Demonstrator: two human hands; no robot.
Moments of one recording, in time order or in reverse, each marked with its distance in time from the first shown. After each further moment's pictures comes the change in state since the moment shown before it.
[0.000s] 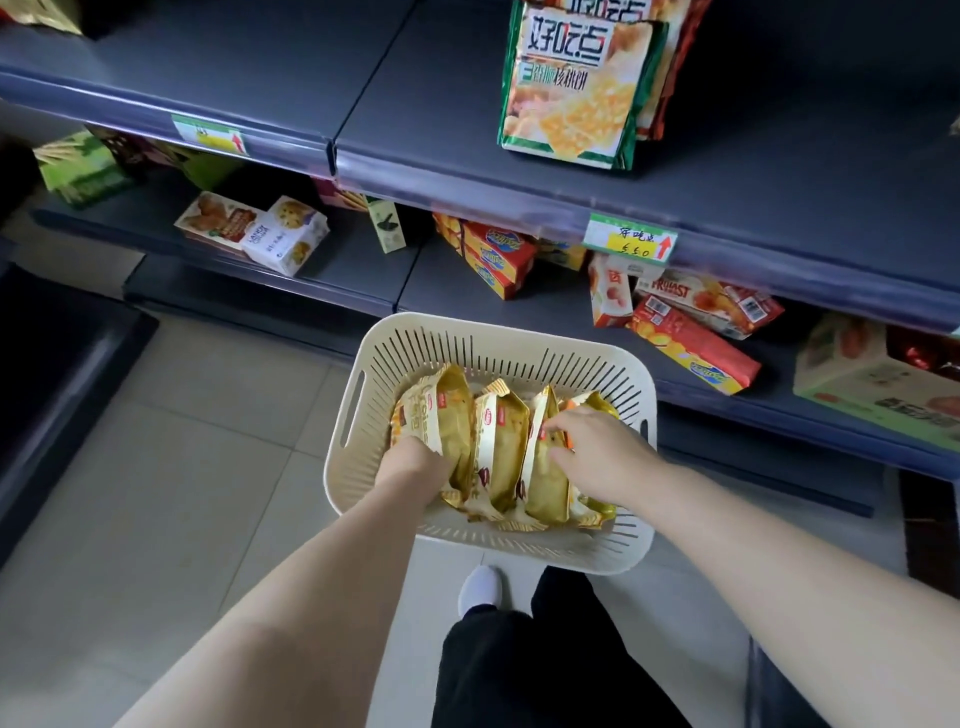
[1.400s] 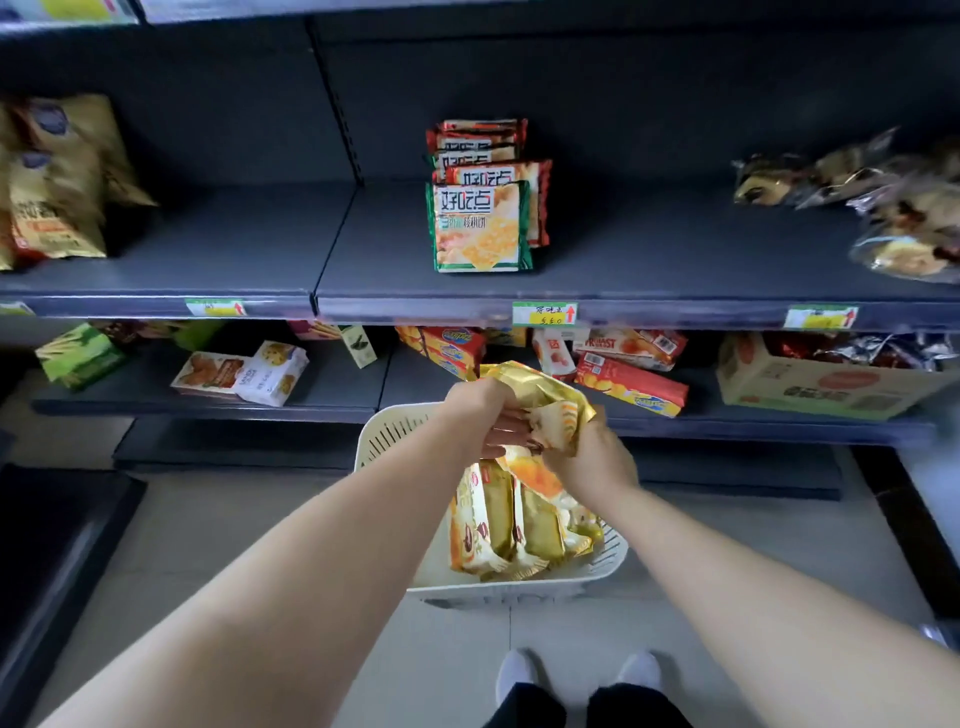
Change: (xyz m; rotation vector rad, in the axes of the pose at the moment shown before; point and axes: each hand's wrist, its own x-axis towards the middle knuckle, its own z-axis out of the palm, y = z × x) left_hand -0.140 0.129 -0.089 -0.538 -0.328 0.222; right_hand -0.067 -0.031 -0.023 0.602 0.505 0.390
